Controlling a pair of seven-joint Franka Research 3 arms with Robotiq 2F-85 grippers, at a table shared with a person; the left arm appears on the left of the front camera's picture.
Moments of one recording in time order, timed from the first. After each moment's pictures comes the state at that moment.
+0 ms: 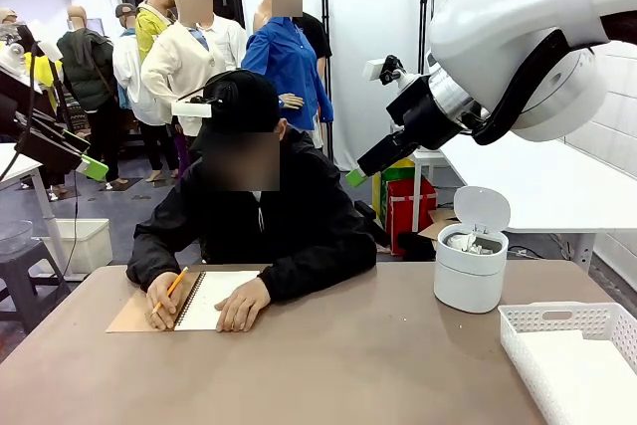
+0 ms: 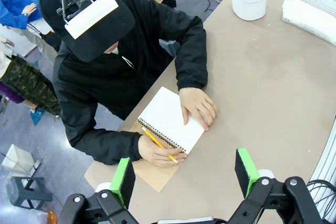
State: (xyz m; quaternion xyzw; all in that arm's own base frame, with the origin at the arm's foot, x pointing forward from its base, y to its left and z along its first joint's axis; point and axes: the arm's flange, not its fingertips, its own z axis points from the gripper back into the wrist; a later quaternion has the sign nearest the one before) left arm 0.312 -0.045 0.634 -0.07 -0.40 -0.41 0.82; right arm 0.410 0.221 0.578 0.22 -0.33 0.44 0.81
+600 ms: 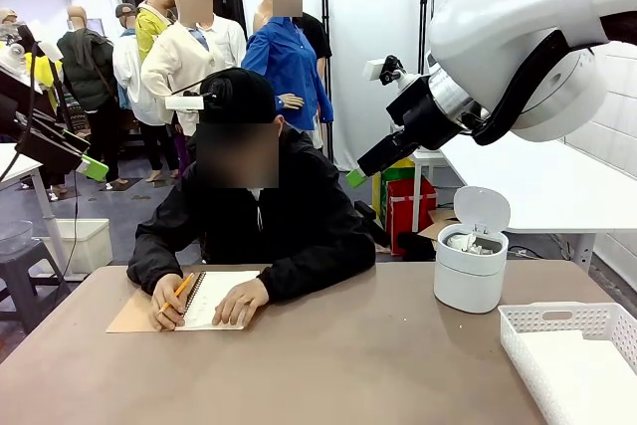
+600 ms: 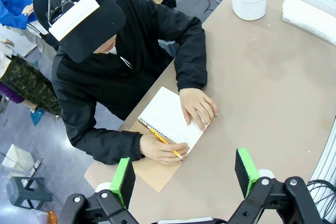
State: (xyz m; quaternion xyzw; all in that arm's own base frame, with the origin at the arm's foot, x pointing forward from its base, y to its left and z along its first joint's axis) left arm 0.312 -0.045 0.634 -0.07 -0.40 -0.41 0.82; right arm 0.410 0.221 0.578 0.22 -0.33 0.44 0.81
